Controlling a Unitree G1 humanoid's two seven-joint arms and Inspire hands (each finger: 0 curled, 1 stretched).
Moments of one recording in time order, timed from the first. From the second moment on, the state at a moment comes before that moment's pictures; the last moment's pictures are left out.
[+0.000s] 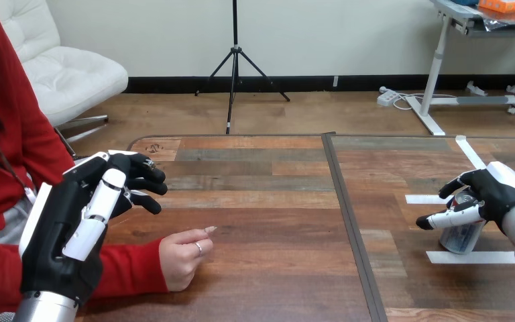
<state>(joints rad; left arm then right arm) 0.25 0.18 0.18 -0.24 -0.32 -0.15 -0.31 -0.72 -0.57 0.18 1.27 -0.44 -0.12 0.03</state>
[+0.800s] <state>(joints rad) 0.25 0.18 0.18 -0.24 -0.32 -0.15 -0.30 -0.73 -0.60 0.18 1.27 -0.43 -0.11 0.05</state>
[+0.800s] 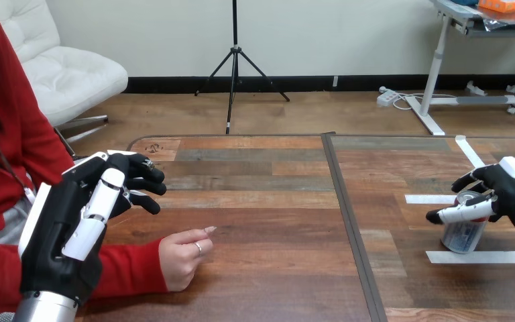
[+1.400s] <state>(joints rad) 0.25 0.18 0.18 -0.24 -0.31 -0.15 -0.30 -0.74 -0.63 0.18 1.27 -0.43 -0.15 0.05</state>
